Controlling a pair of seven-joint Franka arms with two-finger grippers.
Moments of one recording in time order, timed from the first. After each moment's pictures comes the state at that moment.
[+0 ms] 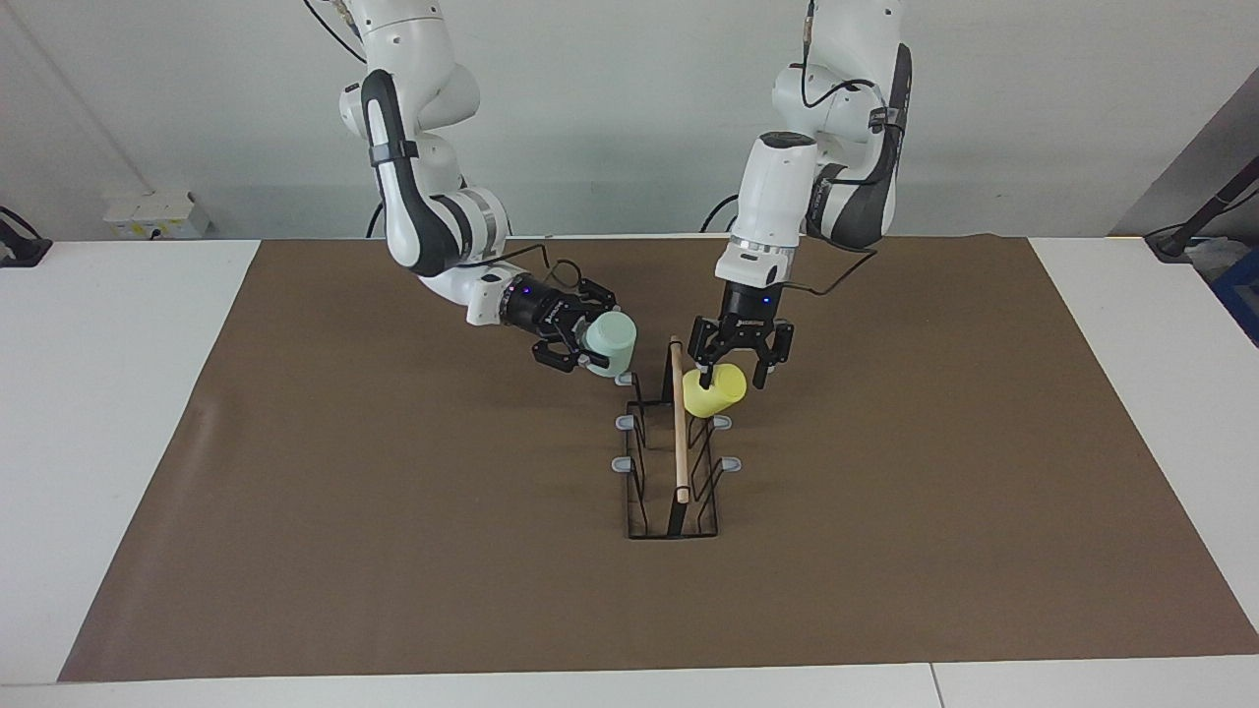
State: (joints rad) left arm -0.63 0.04 0.12 -2.25 0.28 2.85 -0.91; right arm 0.35 0.14 0.03 -2.35 2.44 2.01 -2.64
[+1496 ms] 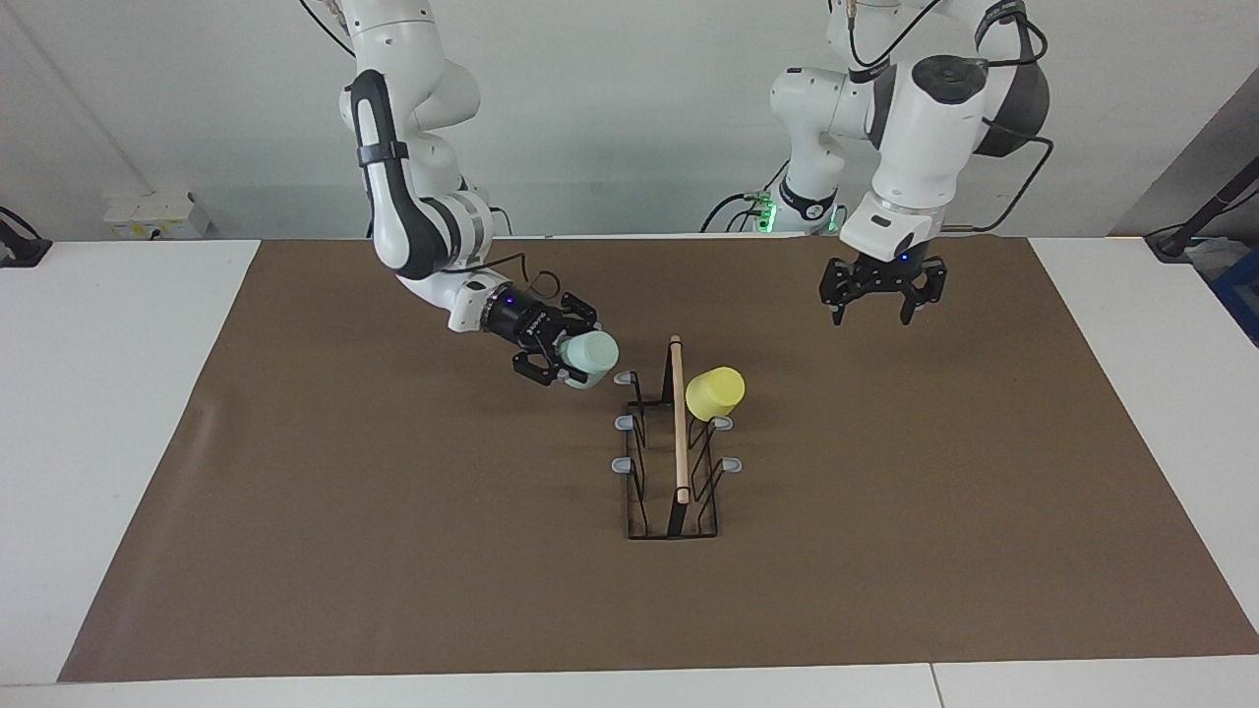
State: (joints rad) left arm -0.39 -0.13 0.15 -2.01 0.11 1.97 -0.09; right arm 0.30 0.07 0.03 -2.37 2.31 2.17 -2.57
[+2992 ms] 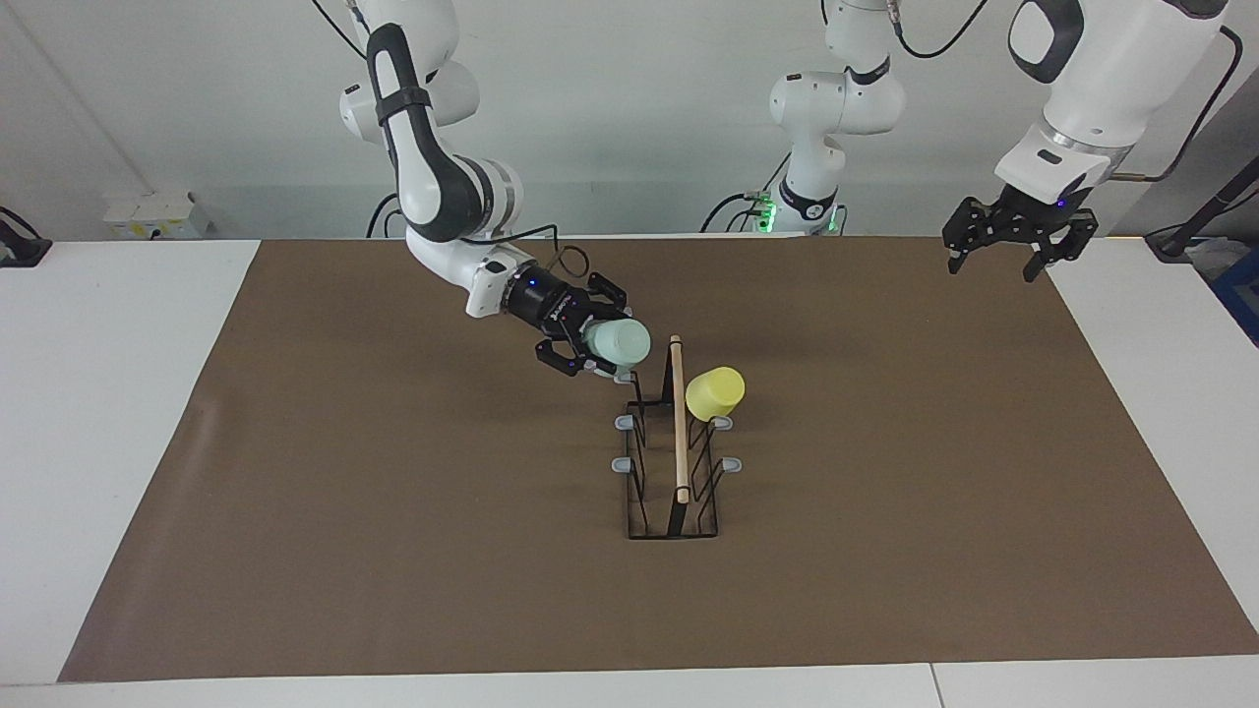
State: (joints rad) left arm -0.17 -0.07 0.14 -1.69 0.03 1.65 0.23; right arm 0.40 0.09 0.04 -2.19 2.33 2.38 -2.37
